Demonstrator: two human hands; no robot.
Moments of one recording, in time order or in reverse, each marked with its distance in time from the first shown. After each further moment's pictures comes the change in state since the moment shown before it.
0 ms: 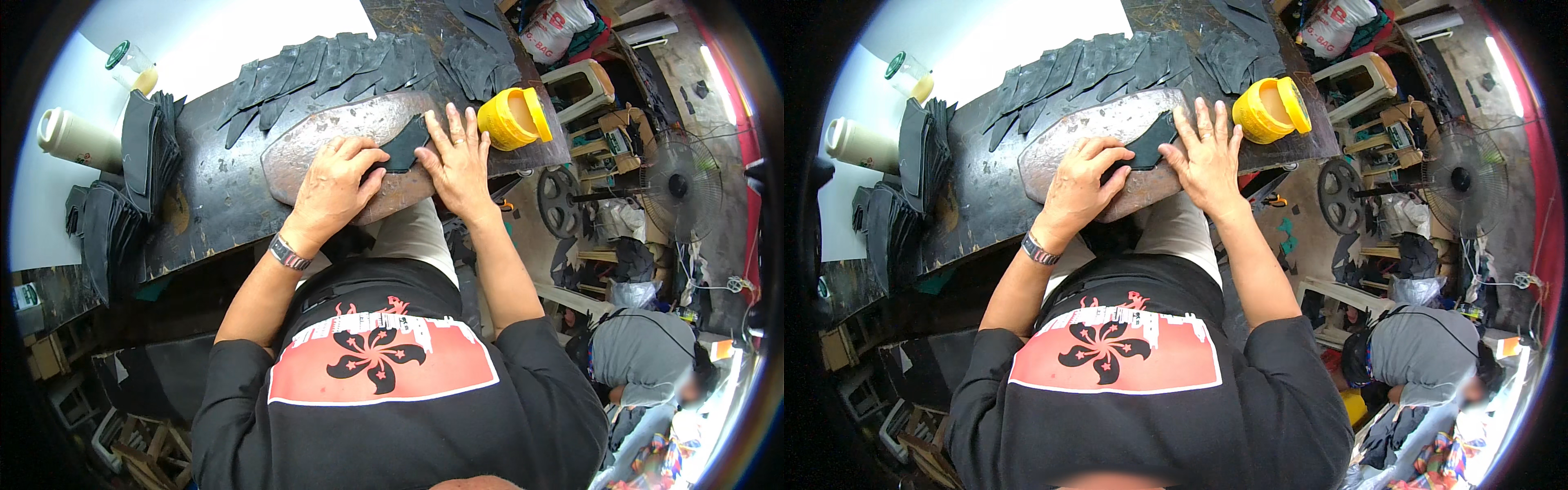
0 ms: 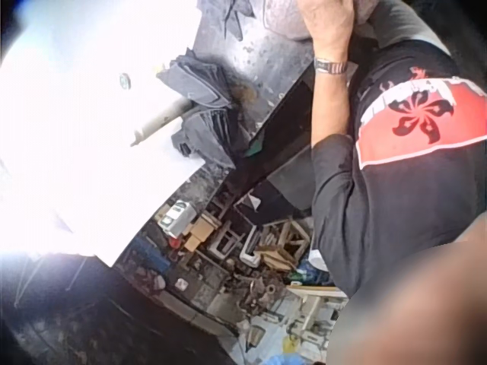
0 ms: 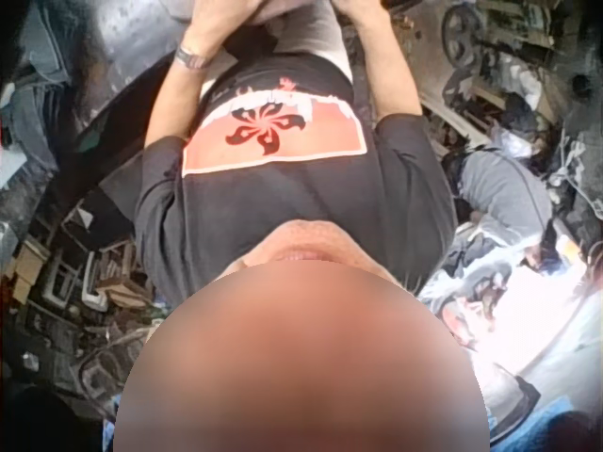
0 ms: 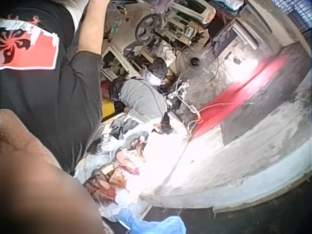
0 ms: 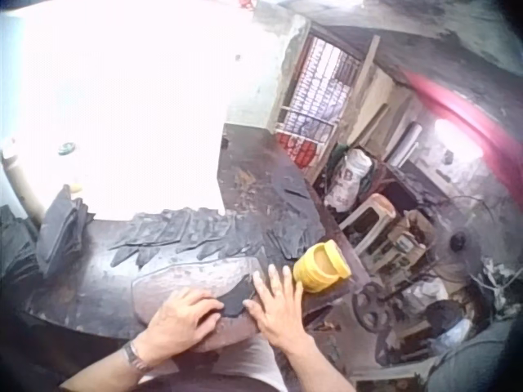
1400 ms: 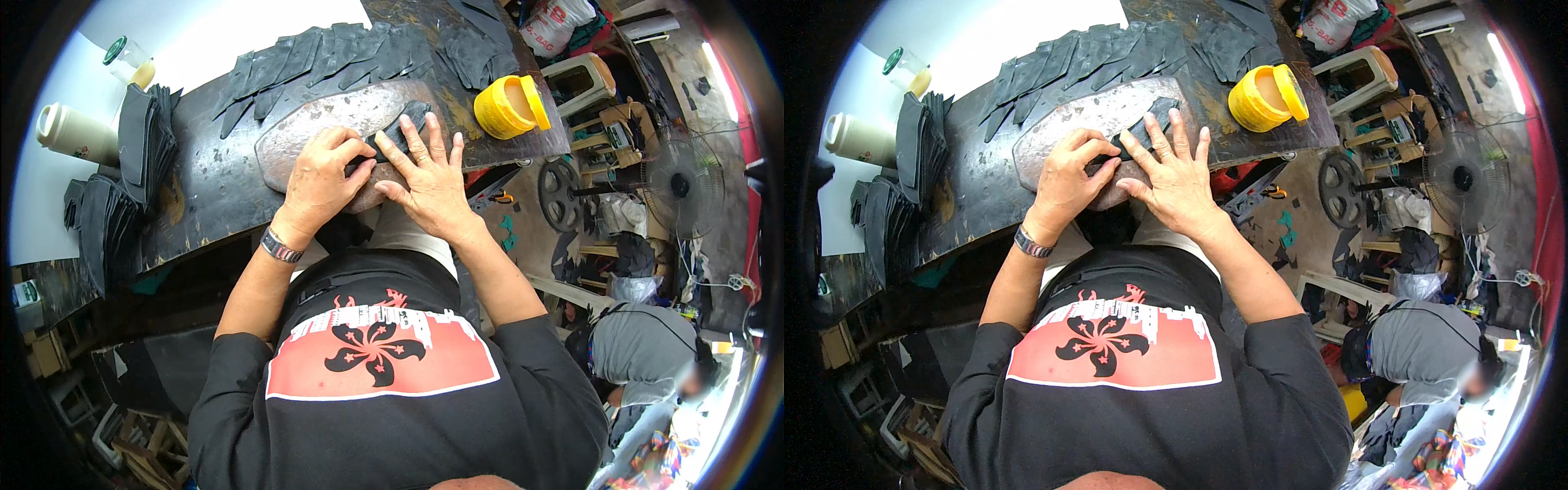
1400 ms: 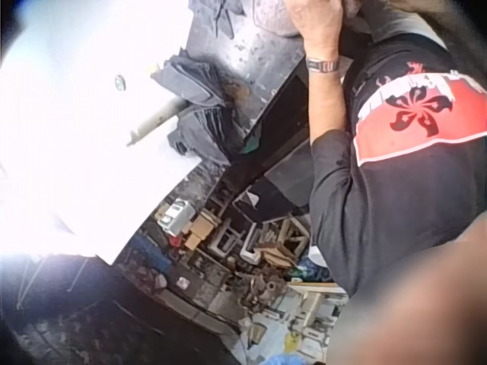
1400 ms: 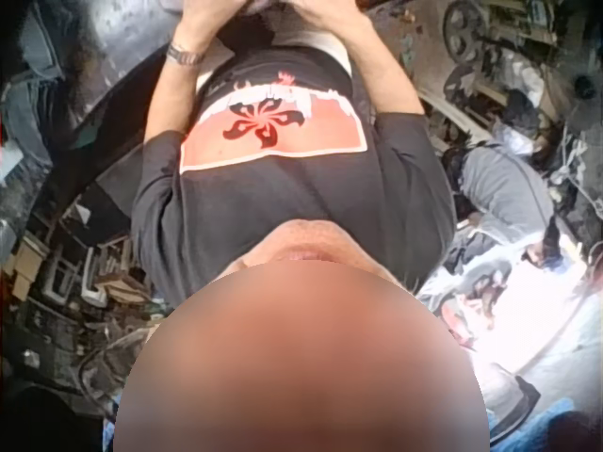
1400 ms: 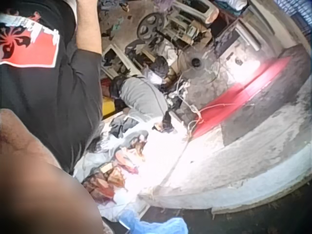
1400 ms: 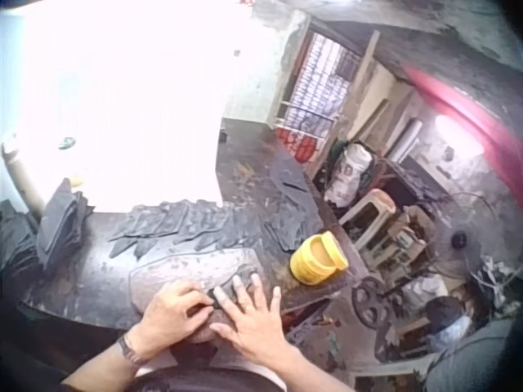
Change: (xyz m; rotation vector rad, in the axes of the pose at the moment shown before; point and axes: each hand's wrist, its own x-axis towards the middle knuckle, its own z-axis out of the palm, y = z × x) left_hand -0.005 0.002 -0.002 -0.049 0.075 -0.035; right_hand -0.026 -0.041 -0.009 -0.052 -0.193 -0.188
